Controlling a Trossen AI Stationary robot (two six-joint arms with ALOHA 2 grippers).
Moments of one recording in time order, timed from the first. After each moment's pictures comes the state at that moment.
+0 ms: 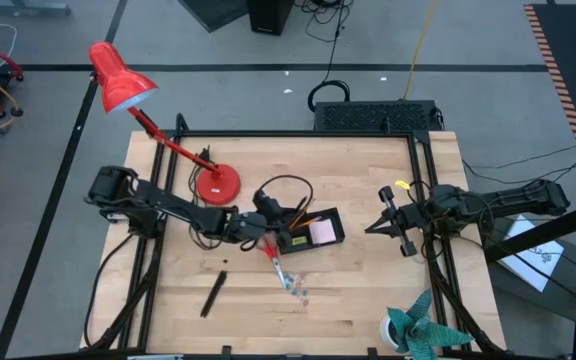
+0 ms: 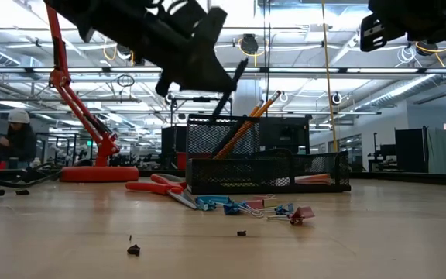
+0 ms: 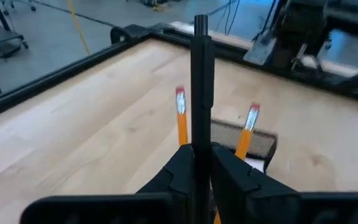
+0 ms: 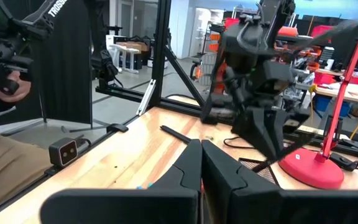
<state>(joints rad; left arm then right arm) -0.19 1.67 0.87 0.38 -0.58 -0.36 0.10 0.47 0.25 0.22 -0.24 -0.12</state>
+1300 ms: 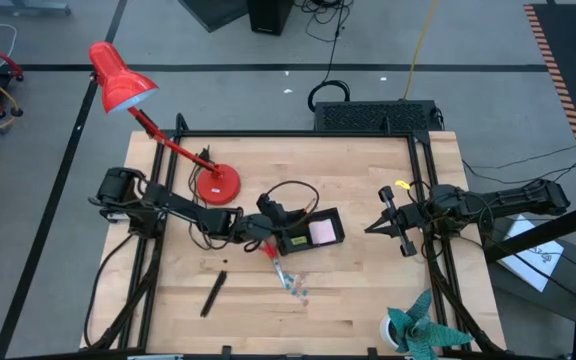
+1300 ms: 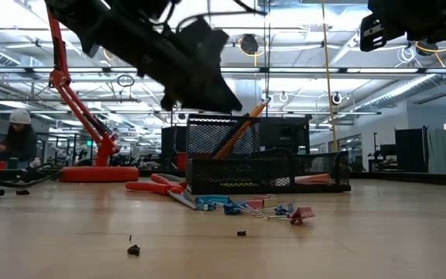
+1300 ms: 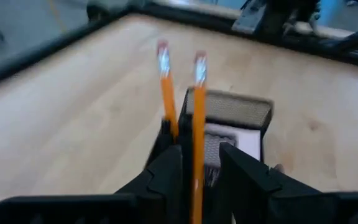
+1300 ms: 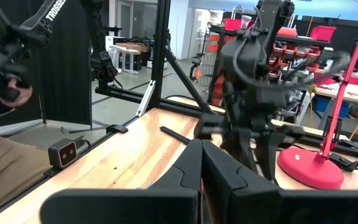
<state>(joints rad) -0.18 1.72 0.87 0.38 -0.49 -0.32 0.10 0.47 0.25 0.22 -0.23 -0.12</state>
